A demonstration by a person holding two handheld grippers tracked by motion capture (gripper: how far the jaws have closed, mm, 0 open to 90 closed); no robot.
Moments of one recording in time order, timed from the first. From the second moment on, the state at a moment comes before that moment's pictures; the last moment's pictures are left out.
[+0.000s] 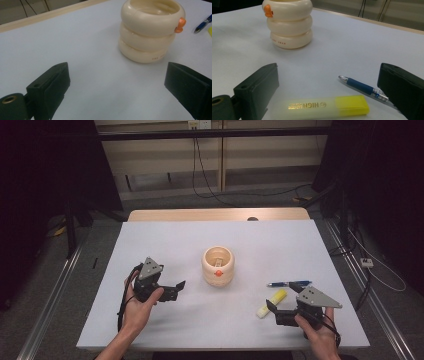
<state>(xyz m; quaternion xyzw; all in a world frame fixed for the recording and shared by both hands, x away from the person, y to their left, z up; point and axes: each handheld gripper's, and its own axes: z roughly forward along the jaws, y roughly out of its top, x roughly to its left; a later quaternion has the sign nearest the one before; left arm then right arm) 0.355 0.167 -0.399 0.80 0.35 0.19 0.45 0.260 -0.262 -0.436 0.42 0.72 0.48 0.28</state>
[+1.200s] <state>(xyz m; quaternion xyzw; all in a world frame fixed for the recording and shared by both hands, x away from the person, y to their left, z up) 0.318 0.196 -0.428 0.80 0.35 0.19 0.45 0.273 -0.273 -0.428 0.45 0.72 0.45 0.27</state>
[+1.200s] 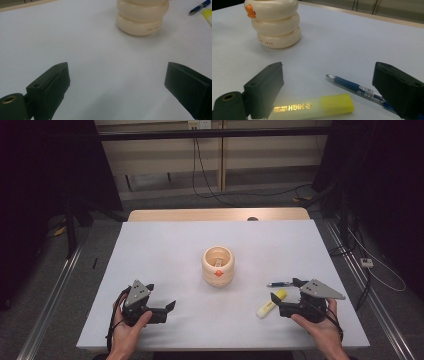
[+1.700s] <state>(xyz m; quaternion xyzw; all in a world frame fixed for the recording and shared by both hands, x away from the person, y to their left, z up) 0.321 0.207 -0.427 0.78 0.37 0.20 0.46 0.316 -0.258 -0.420 0.44 0.74 0.44 0.25</state>
